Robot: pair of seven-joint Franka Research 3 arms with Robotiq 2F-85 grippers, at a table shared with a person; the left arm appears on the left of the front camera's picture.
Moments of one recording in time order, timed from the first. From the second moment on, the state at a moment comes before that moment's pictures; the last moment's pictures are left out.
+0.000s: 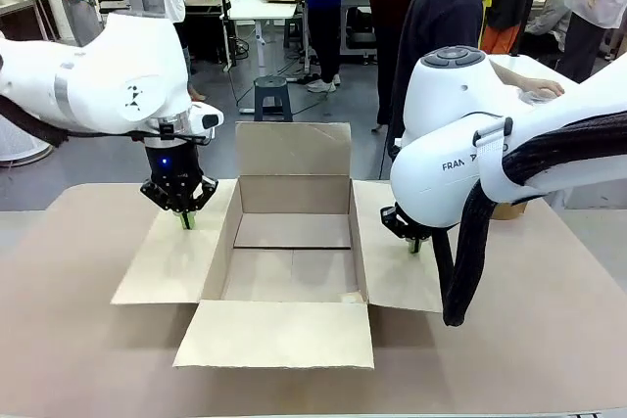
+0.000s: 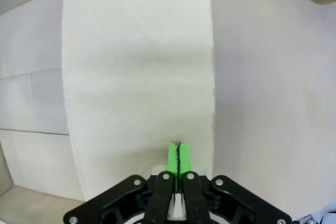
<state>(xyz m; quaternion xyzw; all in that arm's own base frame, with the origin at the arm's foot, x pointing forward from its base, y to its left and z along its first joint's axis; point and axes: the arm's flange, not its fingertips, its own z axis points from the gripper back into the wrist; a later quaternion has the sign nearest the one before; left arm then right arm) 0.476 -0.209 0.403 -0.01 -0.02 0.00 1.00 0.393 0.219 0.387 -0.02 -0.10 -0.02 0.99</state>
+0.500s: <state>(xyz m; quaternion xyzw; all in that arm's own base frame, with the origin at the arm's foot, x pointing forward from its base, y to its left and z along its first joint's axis) 0.486 -0.208 0.380 -0.07 -0.01 0.01 1.00 0.399 0.214 0.382 -0.02 -0.10 -0.03 0.99</state>
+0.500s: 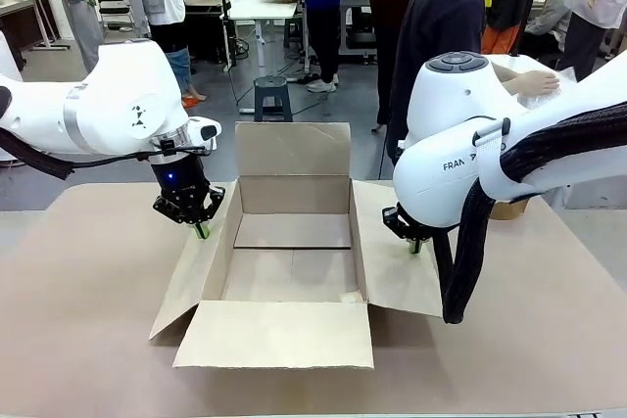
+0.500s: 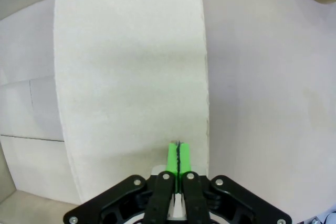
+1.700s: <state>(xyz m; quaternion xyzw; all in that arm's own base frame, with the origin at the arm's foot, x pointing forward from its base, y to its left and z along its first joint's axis) 0.485 -0.207 0.380 -0.06 -0.01 0.01 1.00 0.399 0.214 0.382 -0.02 -0.10 -0.03 0.99</state>
